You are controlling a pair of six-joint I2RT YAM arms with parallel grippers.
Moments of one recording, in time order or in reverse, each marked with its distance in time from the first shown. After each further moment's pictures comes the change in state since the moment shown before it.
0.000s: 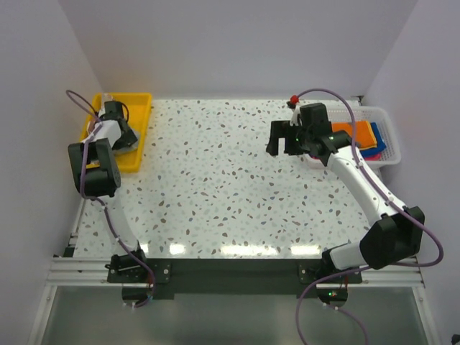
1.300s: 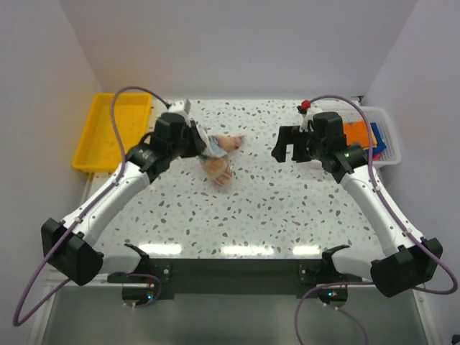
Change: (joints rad) left arm -0.706 -0.797 -0.286 0.021 0.299 -0.156; right arm 0.003 -0.200 -0.084 0.012 -0.018 -0.004
